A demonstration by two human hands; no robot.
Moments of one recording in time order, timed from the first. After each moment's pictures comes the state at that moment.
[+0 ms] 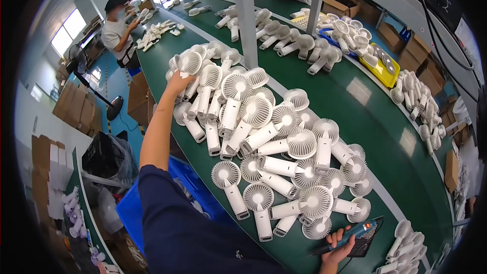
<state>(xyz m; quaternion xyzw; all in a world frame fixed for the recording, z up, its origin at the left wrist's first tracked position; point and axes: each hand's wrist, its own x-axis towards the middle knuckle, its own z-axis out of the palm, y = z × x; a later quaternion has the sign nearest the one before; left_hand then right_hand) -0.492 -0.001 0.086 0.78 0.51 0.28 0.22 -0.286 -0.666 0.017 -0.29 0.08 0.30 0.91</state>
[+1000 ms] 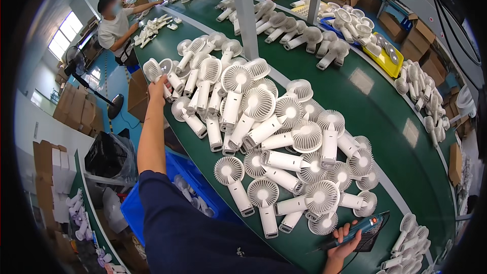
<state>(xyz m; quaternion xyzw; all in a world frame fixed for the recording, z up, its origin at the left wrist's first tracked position) -0.558 0.016 0.048 0.43 0.55 0.53 0.48 -0.287 -0.660 0.022 -0.31 0.07 0.28 0.90</state>
